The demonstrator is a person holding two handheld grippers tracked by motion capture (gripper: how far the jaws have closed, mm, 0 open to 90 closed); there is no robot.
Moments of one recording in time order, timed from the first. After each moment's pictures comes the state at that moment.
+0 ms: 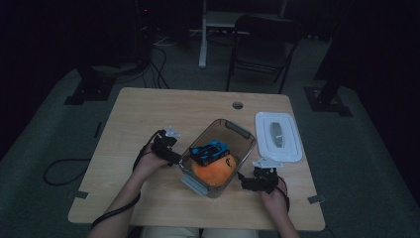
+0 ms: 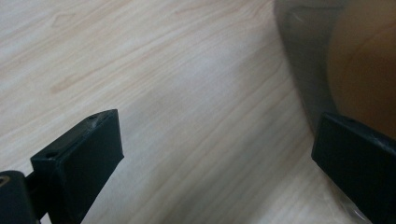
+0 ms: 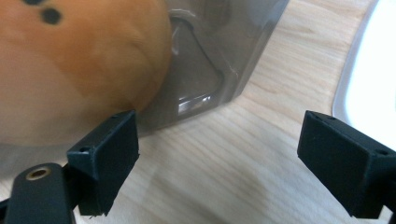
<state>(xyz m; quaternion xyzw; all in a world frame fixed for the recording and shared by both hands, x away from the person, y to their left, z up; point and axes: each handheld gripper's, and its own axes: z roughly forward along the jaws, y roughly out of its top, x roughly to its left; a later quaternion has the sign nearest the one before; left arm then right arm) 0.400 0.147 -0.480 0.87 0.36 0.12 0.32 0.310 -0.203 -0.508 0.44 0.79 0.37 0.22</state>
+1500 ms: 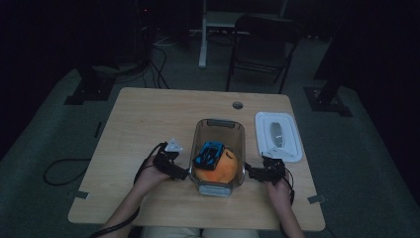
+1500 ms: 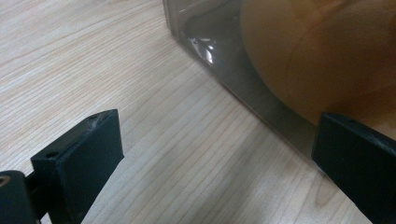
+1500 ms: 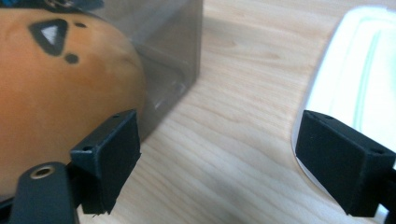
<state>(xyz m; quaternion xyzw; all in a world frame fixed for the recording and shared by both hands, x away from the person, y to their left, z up) 0.362 0.139 -0.489 0.87 0.33 0.09 0.36 0.331 -0.230 -0.495 0.46 0.76 0.42 0.21</state>
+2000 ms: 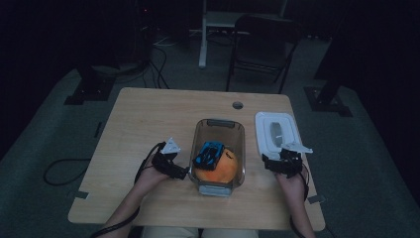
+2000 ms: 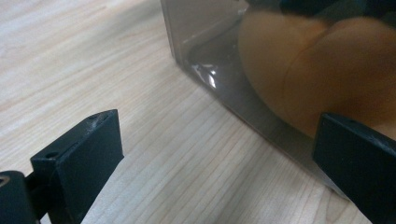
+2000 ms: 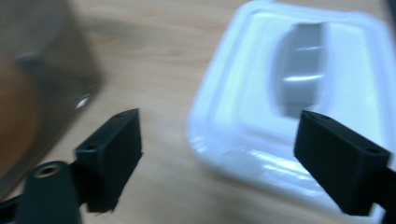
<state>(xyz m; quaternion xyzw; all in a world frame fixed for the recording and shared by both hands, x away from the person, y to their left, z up) 0.362 0.142 -0.491 0.86 0.30 0.13 0.40 0.344 -0.276 -0.482 0.54 0.71 0.37 0.25</state>
